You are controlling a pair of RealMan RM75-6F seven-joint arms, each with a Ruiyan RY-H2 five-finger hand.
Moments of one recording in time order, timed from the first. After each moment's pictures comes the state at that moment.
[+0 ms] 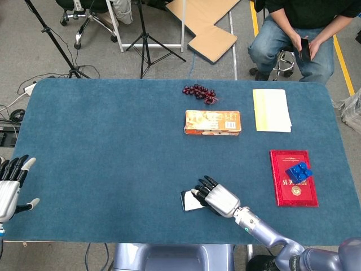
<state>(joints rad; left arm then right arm) -0.10 -1.08 -0.02 -1.66 1.46 1.43 0.14 0.59 -1.62 -0.06 -1.28 -1.70 0.95 -0.22</state>
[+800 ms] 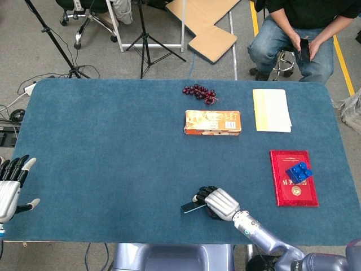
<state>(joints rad) -0.10 -1.08 -0.02 -1.66 1.47 1.43 0.14 0.59 -1.55 -0.06 -1.49 -1.56 0.92 0.01</state>
